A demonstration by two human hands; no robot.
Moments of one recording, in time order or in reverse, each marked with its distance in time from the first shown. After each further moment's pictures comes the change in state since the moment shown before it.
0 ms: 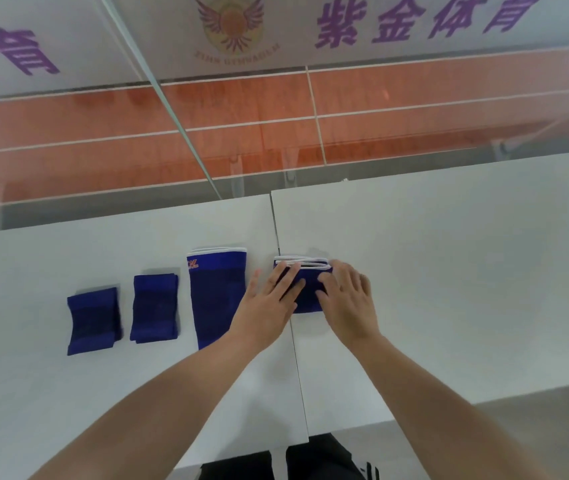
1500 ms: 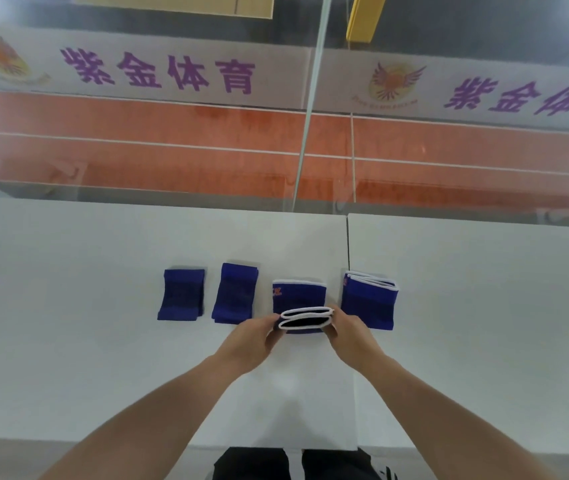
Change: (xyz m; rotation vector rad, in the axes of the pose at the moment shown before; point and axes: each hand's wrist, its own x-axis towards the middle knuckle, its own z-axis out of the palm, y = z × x) left_hand -0.146 -0.079 -0.035 -0.707 -0.005 -0.404; right_hand -0.005 -0.122 -0.004 0.379 -0.479 0.039
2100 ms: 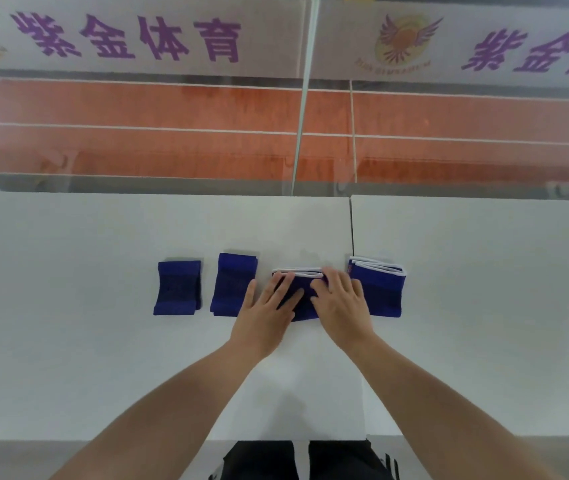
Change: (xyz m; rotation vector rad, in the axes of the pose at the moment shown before) left_hand 0.035 -0.022 0.039 0.621 0.090 0.163; right_hand 0.034 -0.008 0.024 -0.550 0.362 -0.244
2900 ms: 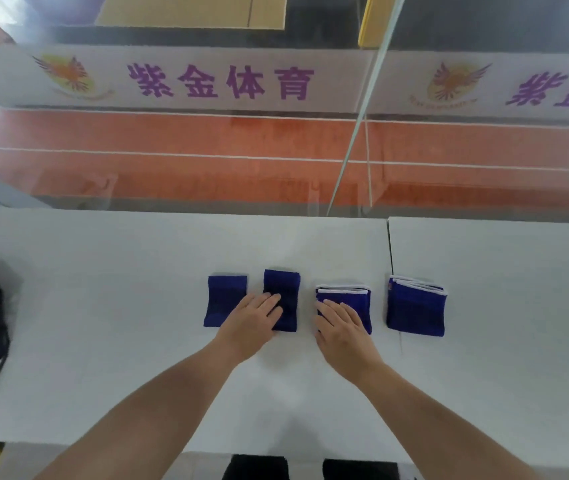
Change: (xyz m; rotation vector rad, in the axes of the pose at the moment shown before) left_hand -0.038 -0.115 -0.036 0.182 -0.036 0.146; right_hand -0.004 -0.079 0.008 0.074 -0.022 -0.149
